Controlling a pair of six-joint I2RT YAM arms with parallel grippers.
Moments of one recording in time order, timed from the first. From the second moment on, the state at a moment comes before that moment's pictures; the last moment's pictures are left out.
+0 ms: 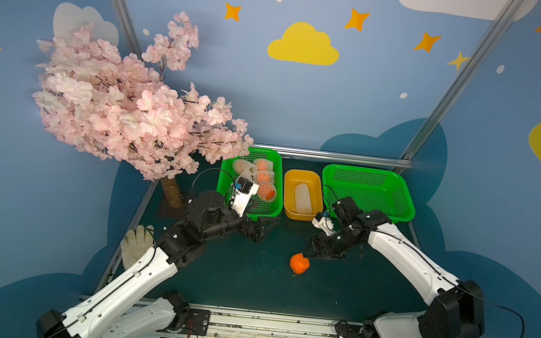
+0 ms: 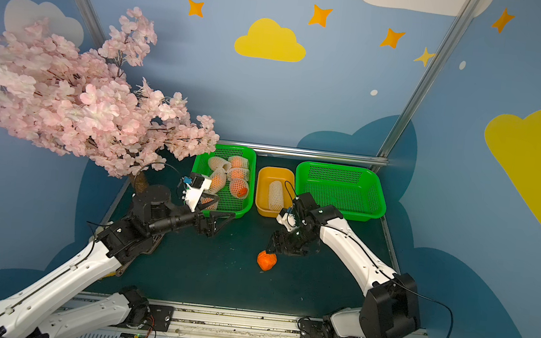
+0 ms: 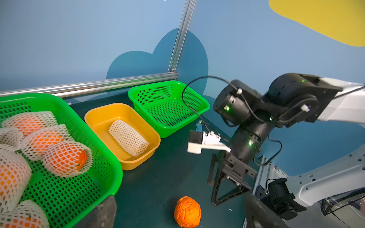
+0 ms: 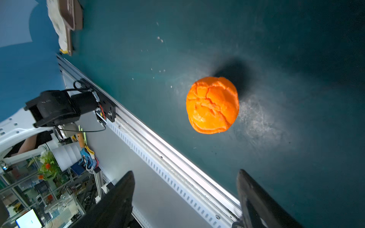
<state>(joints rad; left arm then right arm) -0.60 0.93 0.90 -0.22 0.34 -0.25 0.54 1.39 1.06 -1.06 -0.57 0.23</state>
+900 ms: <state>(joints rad) -0.59 0.82 0.88 -0.33 0.25 -0.23 0.59 1.61 1.04 -0.92 -0.55 0.23</state>
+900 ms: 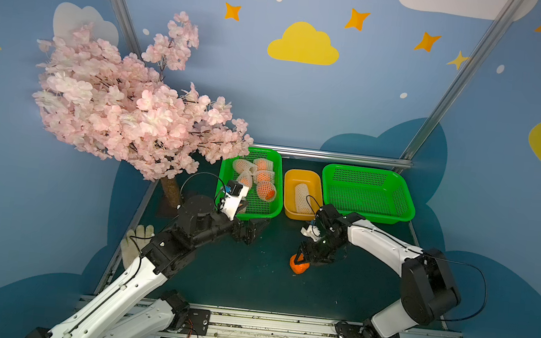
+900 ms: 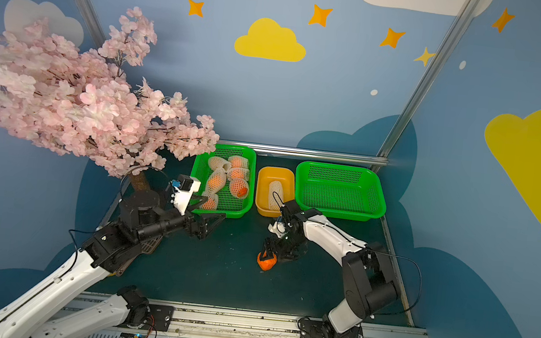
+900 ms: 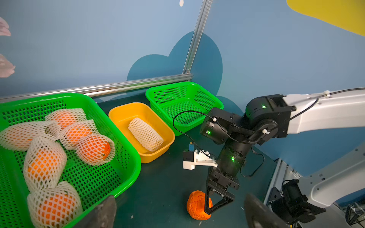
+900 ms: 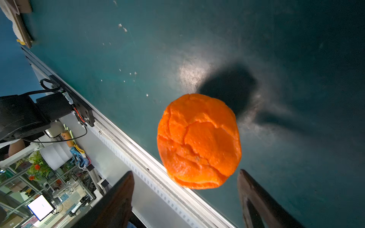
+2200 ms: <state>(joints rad) -0.56 0.74 0.88 -0.42 0.21 -0.20 0.61 1.74 1.15 -0.94 -0.50 0.24</state>
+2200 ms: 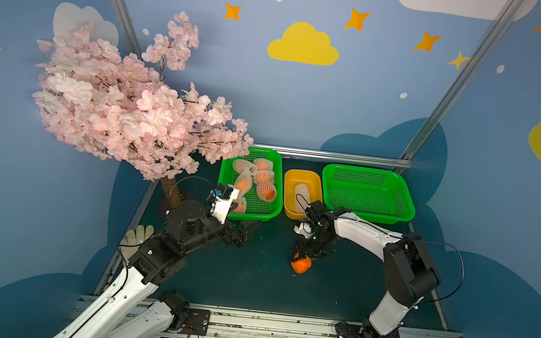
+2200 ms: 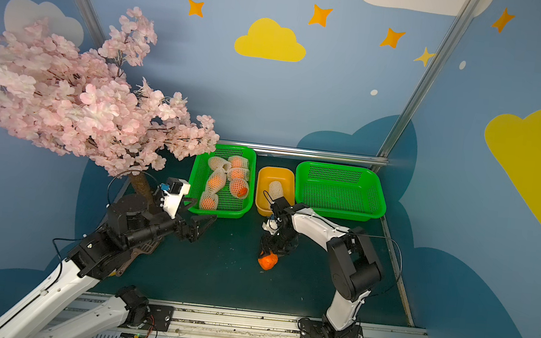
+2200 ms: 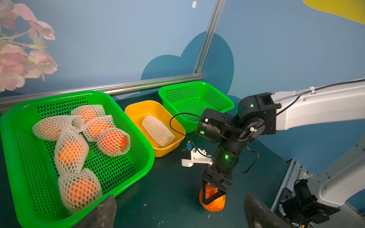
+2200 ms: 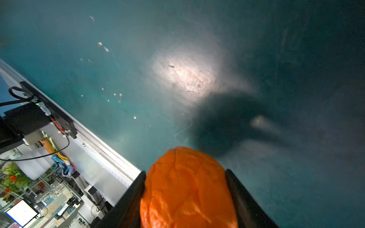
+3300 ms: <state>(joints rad) -0.56 0.91 0.88 -0.39 0.32 -0.17 -0.03 2.41 2.36 -1.34 -0.55 0.23</state>
